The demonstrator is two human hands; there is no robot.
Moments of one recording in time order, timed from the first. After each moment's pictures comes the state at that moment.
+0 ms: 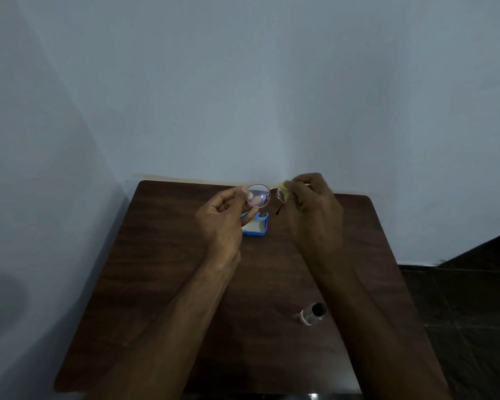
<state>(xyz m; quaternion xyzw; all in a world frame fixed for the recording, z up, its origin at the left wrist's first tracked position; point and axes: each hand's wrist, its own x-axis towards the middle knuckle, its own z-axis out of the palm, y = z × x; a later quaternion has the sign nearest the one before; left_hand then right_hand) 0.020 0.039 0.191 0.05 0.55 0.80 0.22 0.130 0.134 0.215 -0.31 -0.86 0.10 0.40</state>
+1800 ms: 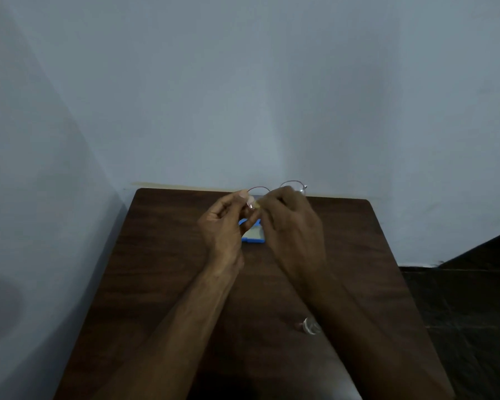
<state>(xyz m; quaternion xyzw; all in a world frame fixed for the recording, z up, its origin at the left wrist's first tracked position) 0.008 0.048 0.193 0.03 0.51 0.82 0.27 0.108 0.107 0.217 -0.24 -0.90 0.07 0.35</state>
